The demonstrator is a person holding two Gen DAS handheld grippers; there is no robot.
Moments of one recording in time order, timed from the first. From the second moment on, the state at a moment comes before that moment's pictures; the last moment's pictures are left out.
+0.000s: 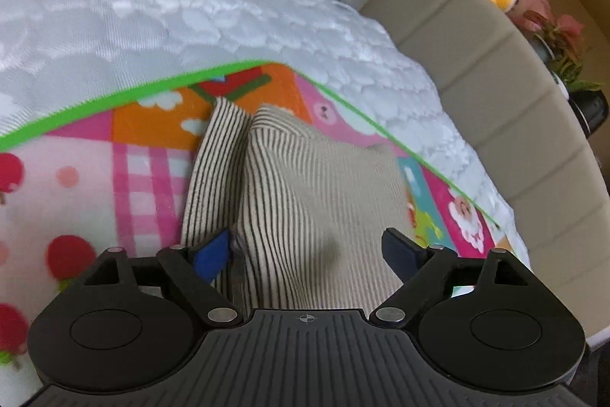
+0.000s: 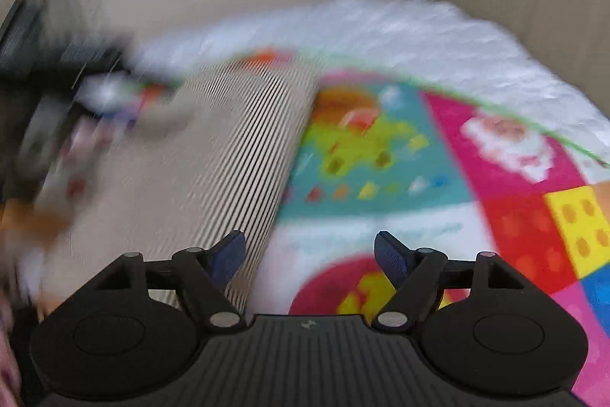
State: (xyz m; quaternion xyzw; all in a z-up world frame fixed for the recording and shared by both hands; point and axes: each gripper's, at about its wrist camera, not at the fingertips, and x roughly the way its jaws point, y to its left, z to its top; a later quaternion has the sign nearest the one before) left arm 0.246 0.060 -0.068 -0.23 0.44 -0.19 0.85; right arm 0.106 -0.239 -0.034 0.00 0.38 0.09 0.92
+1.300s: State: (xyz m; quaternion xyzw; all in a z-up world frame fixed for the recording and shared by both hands) left arm 0.179 0.046 -0.056 -0.06 0.49 -0.19 0.85; right arm 0.129 -0.206 -0.061 0.05 0.40 0.13 0.91
